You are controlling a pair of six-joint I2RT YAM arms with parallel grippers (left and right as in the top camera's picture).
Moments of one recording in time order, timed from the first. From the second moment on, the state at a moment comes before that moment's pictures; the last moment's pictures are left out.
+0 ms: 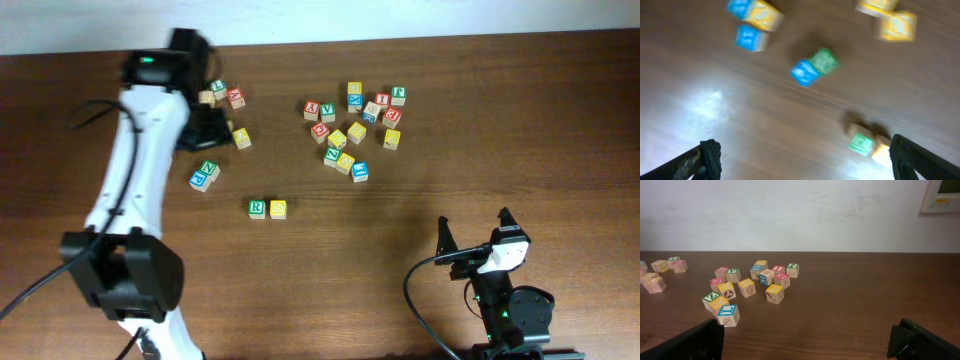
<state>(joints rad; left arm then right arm) -0.08 1.99 1.99 -1.48 -0.22 -0.47 0.00 0.01 0.01 -0.07 -0.09 0.05</state>
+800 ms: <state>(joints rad) 0.13 1.99 2.00 -1.52 -0.22 -0.54 0.00 0.15 0.40 0.43 -0.49 0.54</state>
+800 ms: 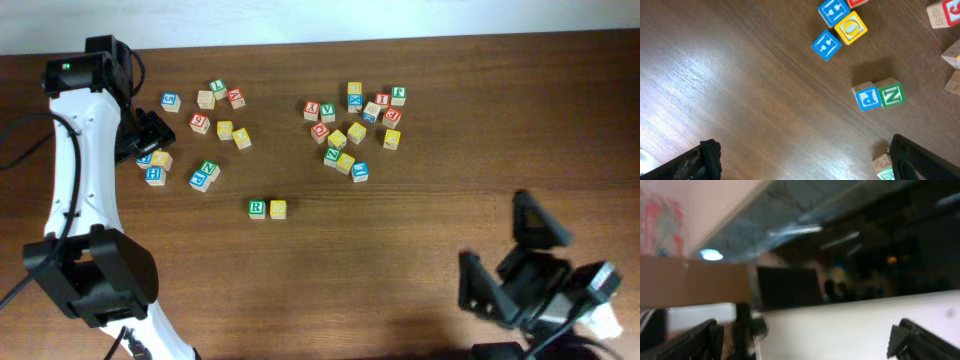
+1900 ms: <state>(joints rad) 0.13 1.99 1.99 -1.52 -0.22 -0.54 0.34 1.88 1.79 -0.82 -0.27 0.61</state>
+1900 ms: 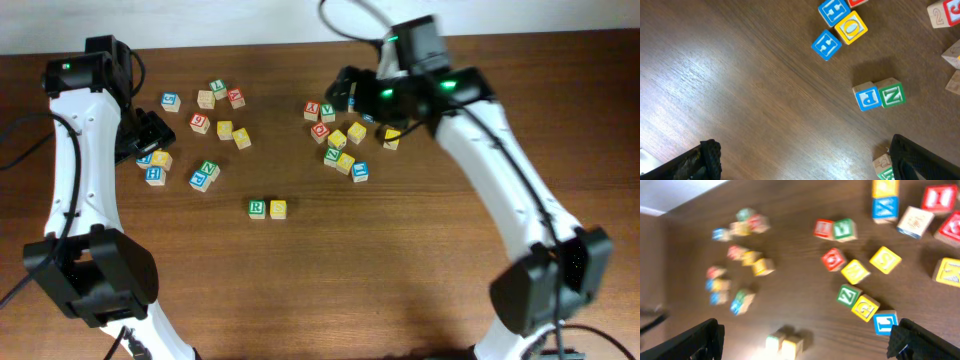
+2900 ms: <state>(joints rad) 0.13 1.99 1.99 -1.52 -0.22 -0.54 0.36 2.26 1.80 -0.67 0.06 0.87</state>
